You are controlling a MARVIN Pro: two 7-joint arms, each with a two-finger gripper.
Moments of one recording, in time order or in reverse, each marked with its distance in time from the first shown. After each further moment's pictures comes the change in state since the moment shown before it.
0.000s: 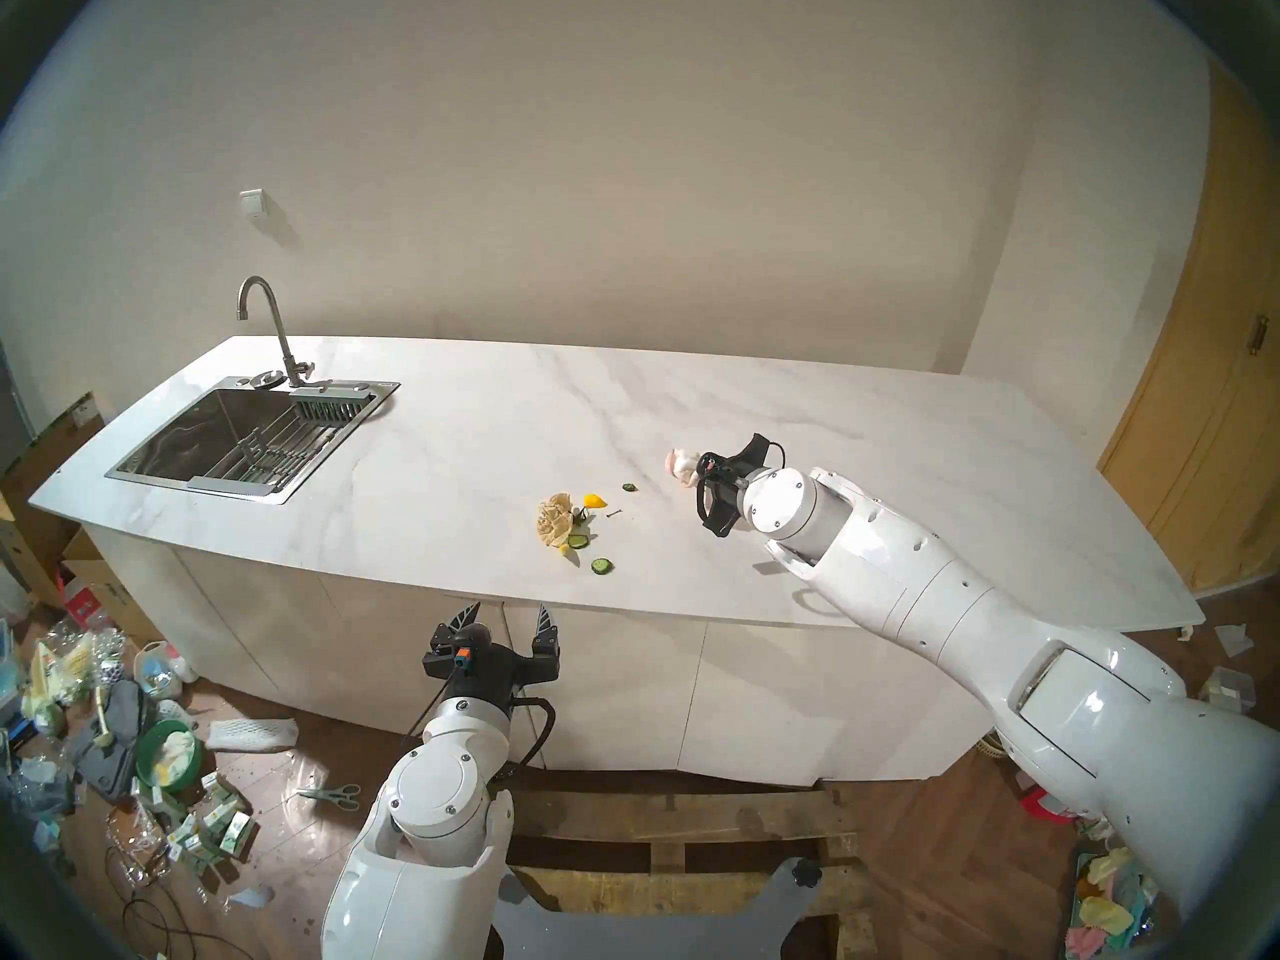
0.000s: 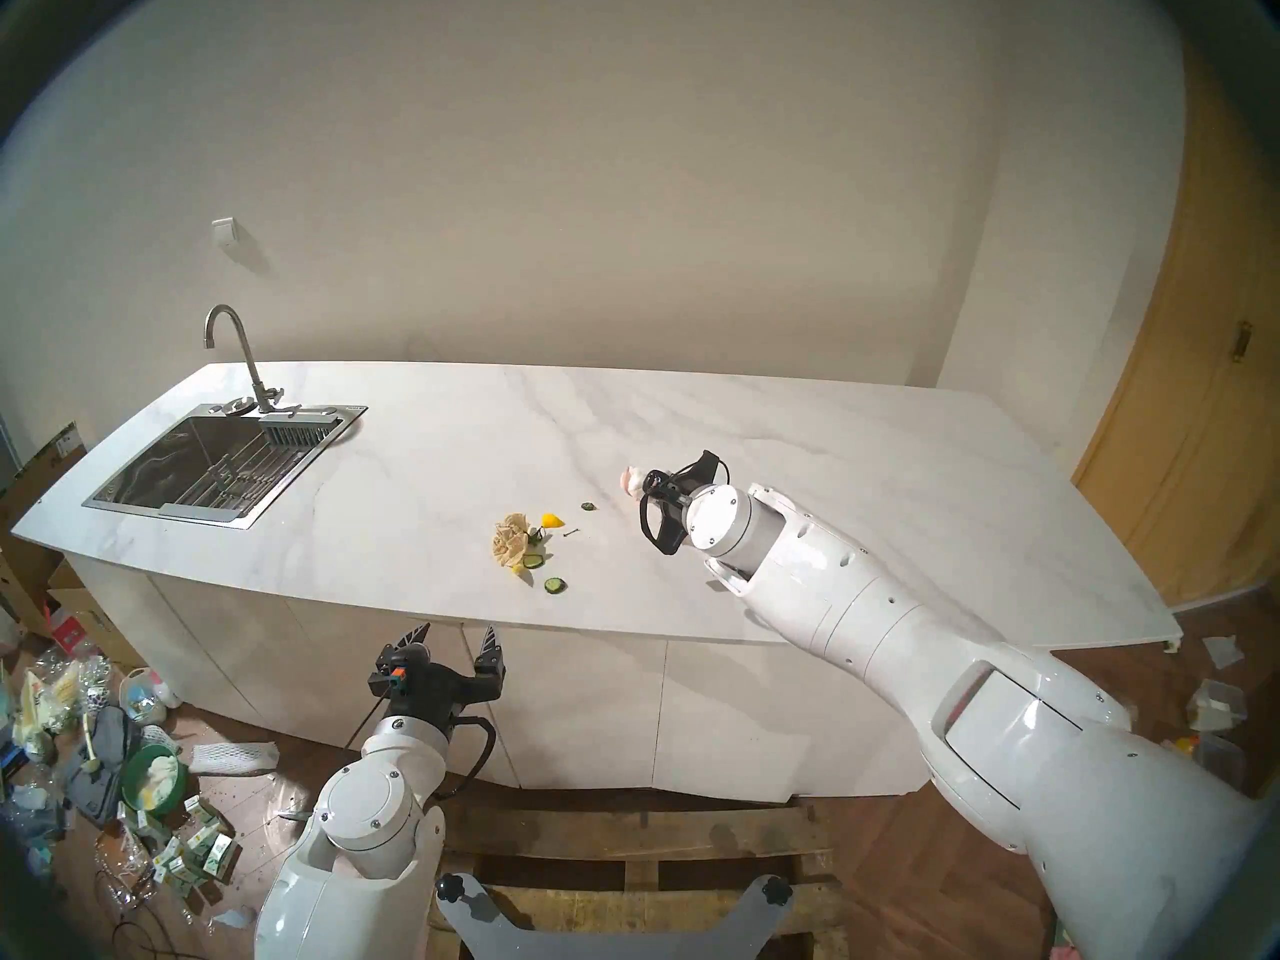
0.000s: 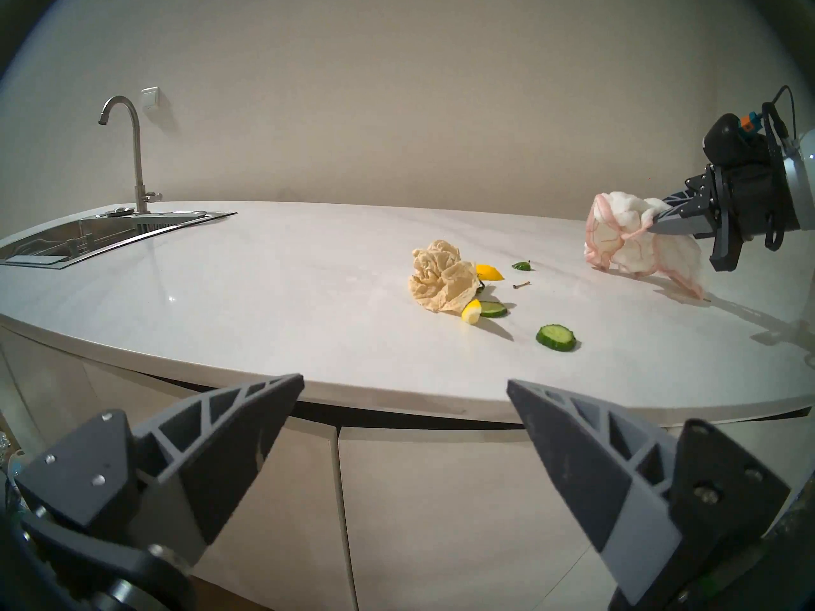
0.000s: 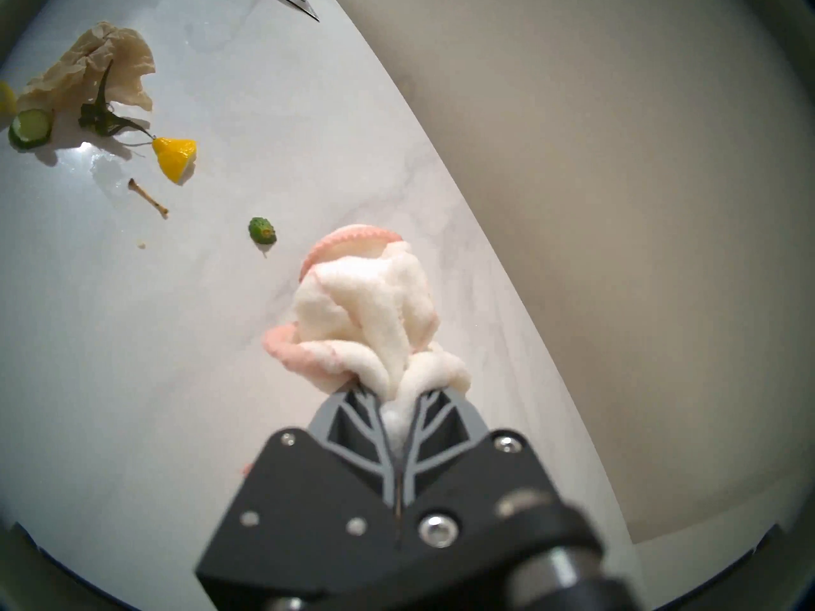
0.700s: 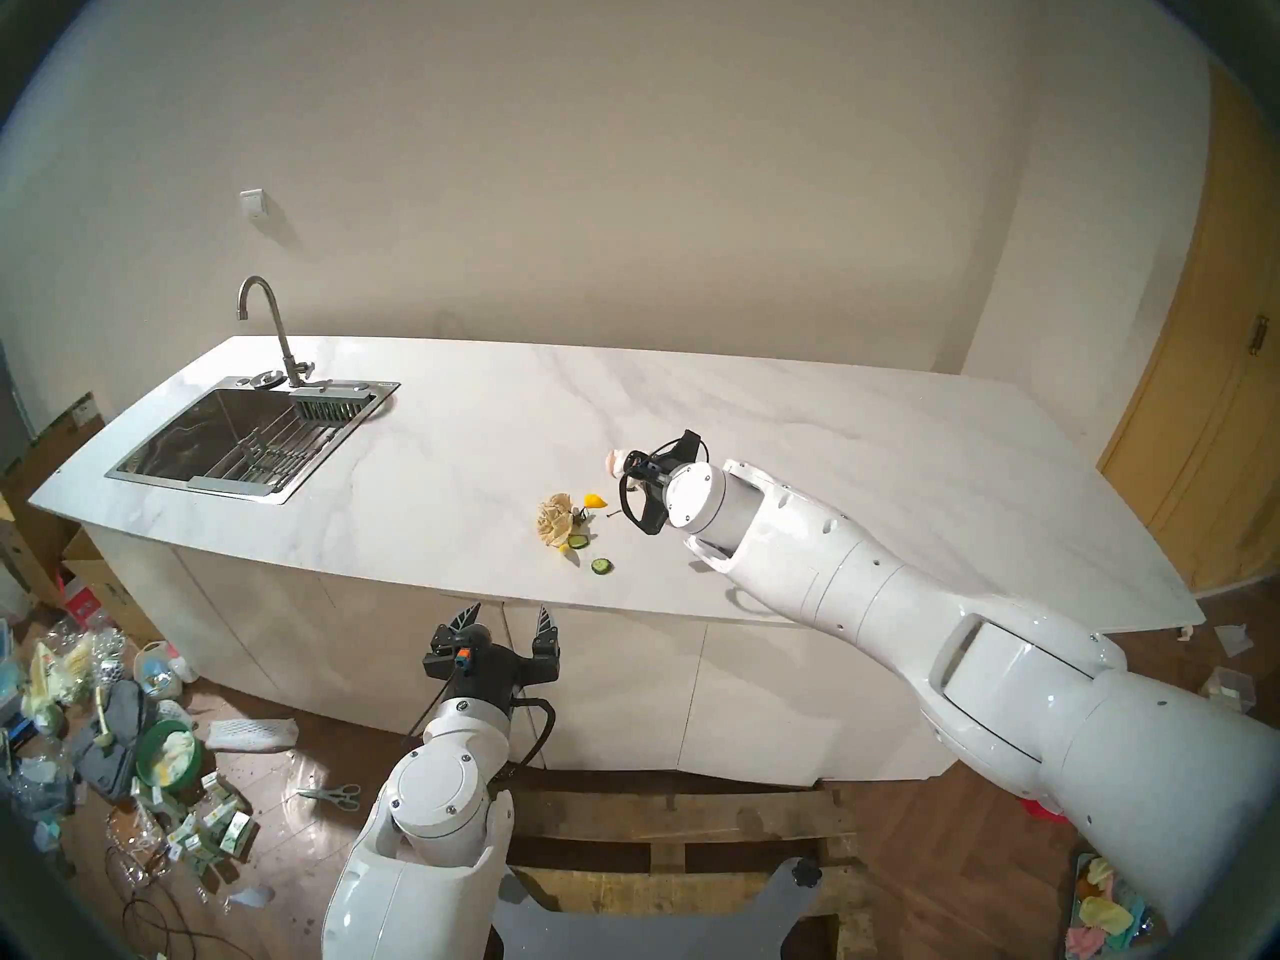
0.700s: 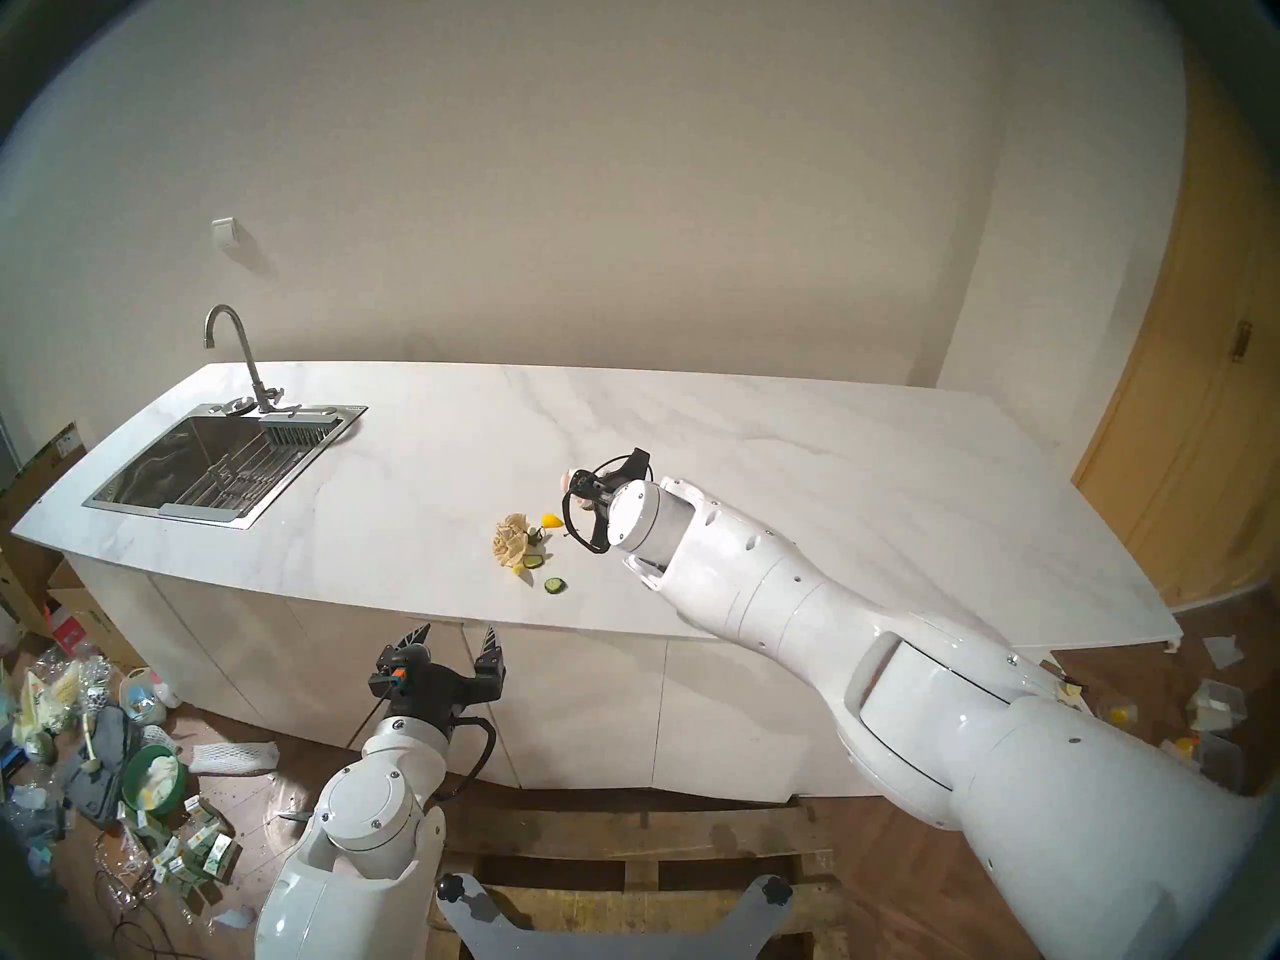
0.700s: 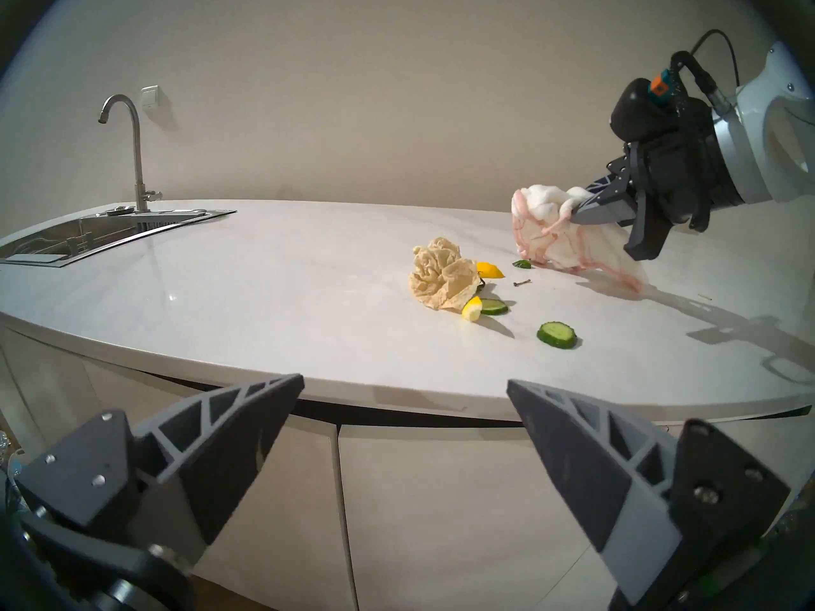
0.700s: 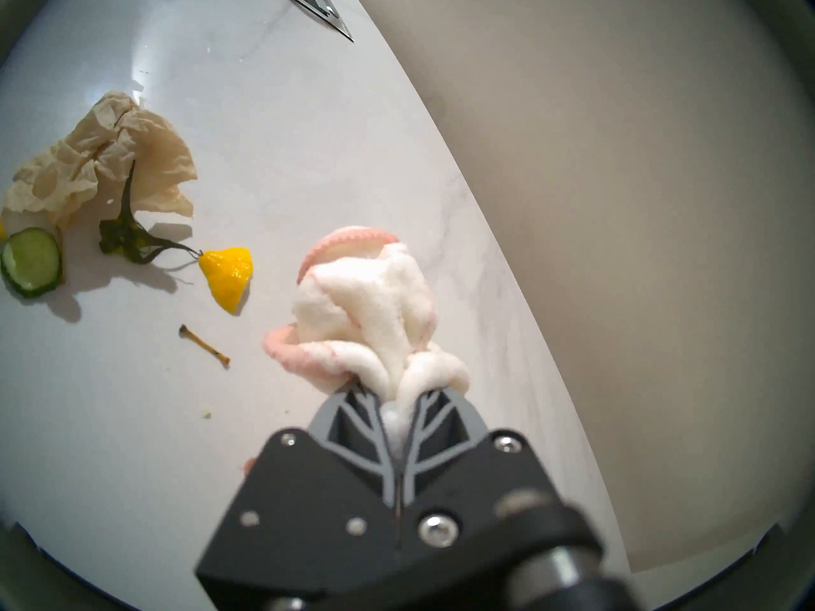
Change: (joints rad) left arm -0.001 0.000 0.000 0.005 0.000 0.000 0.001; right arm 0.107 -0.218 -0.124 0.183 0.022 0.063 -0.034
